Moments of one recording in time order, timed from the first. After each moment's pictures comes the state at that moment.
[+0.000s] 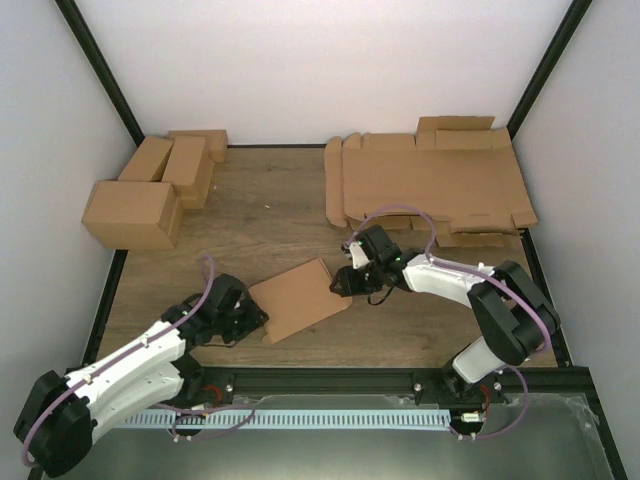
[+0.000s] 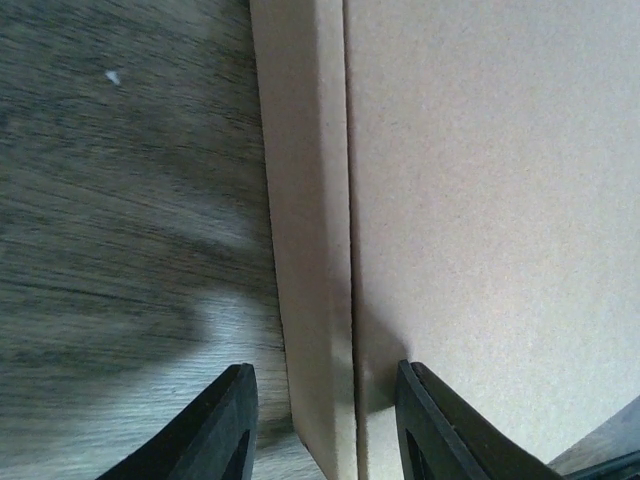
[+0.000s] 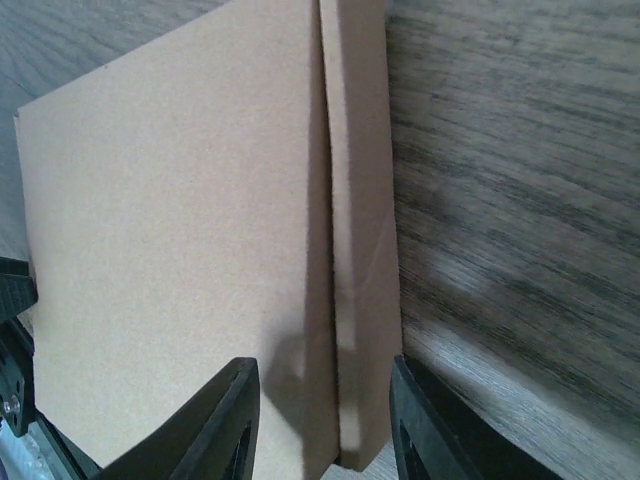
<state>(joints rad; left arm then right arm) -0.67 0.83 0.34 -0.53 0.16 -1.13 0.65 1.55 0.77 -0.24 -0.46 0.47</state>
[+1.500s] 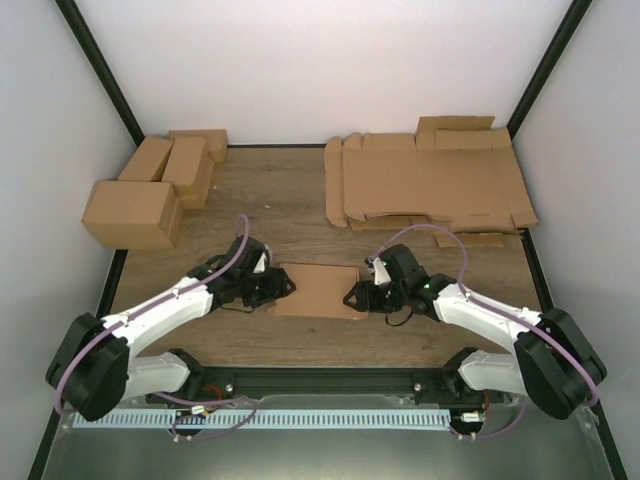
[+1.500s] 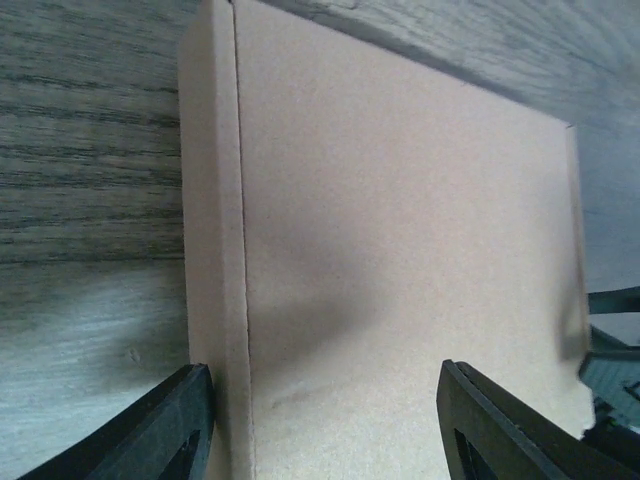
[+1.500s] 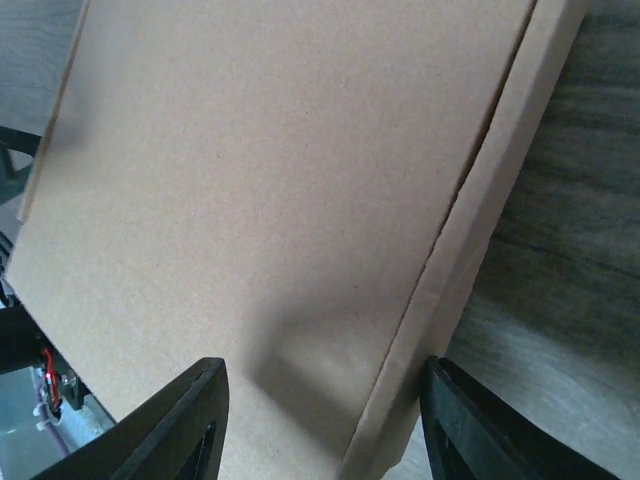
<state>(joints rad) -0.62 1.23 0.63 -0.39 0.29 -0.85 0.65 1.21 0.52 -0.22 -0.44 0.64</state>
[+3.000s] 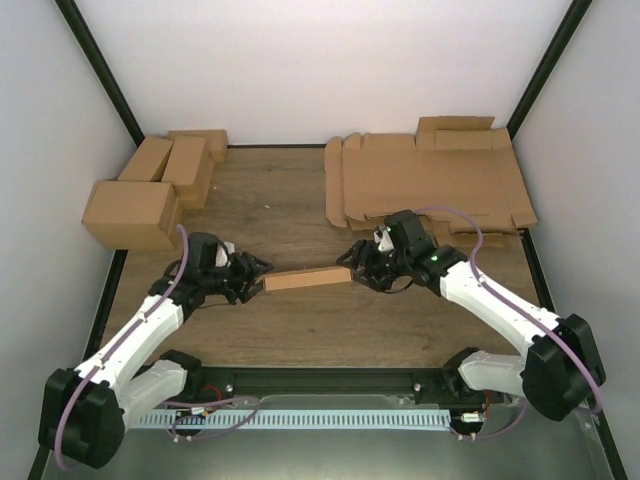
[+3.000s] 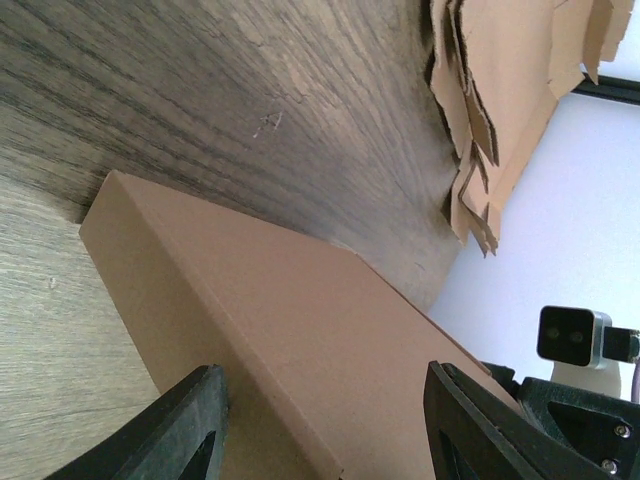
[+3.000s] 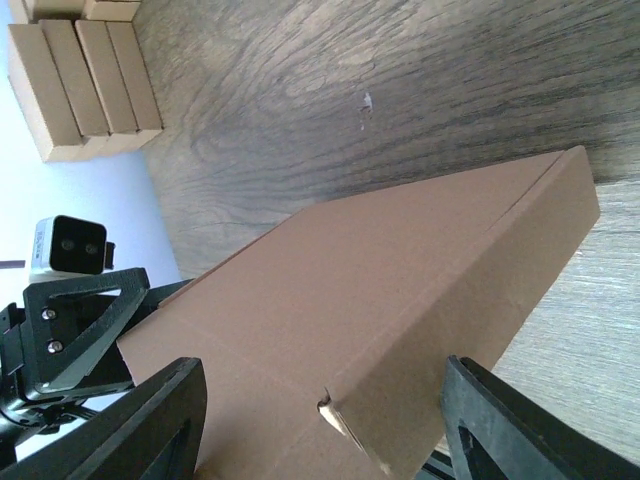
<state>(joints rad) -0.34 0.96 0.55 -0.35 0.58 -1.27 0.58 1.19 0.81 -0.42 -0.51 1.10</state>
